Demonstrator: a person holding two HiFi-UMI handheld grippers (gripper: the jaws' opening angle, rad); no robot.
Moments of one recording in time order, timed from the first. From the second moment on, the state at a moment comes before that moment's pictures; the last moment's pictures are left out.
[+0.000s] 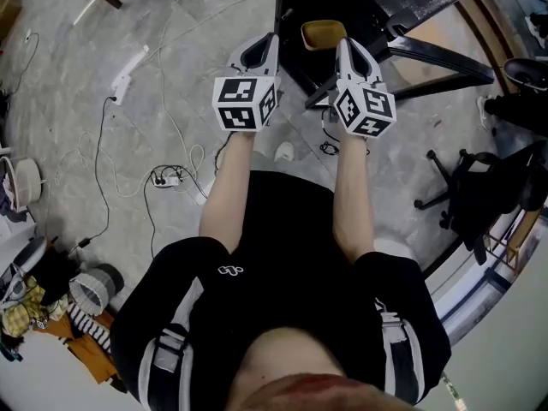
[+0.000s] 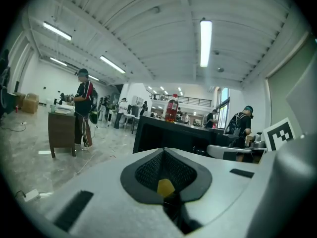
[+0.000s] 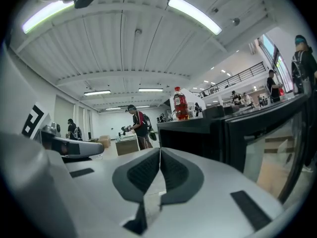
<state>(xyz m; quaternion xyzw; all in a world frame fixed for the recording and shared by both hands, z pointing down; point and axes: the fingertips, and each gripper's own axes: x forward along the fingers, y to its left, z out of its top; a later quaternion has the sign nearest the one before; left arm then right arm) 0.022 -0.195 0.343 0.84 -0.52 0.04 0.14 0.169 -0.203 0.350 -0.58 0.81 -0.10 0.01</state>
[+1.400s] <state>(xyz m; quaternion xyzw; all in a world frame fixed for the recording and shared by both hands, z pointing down) 0.020 -0.260 0.565 0.82 -0.47 0.17 0.29 0.124 -0.277 0.616 -0.57 0.75 -0.20 -0.28</state>
